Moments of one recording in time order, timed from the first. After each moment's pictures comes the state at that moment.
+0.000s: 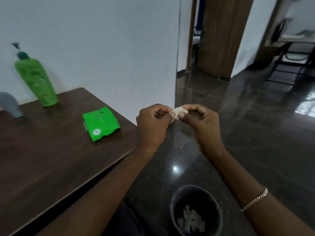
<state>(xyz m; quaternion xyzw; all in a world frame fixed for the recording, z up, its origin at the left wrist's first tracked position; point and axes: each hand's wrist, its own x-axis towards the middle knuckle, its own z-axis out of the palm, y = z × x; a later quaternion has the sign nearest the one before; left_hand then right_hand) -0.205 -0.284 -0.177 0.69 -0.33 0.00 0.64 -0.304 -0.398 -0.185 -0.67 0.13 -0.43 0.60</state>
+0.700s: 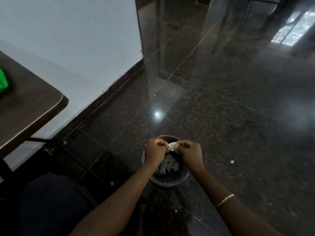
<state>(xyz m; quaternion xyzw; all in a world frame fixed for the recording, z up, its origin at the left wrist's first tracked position) -0.291 -0.378 -0.509 0.83 -0.21 -0.29 0.43 -0.418 -0.459 -0.511 -0.63 0.48 -0.20 0.57</state>
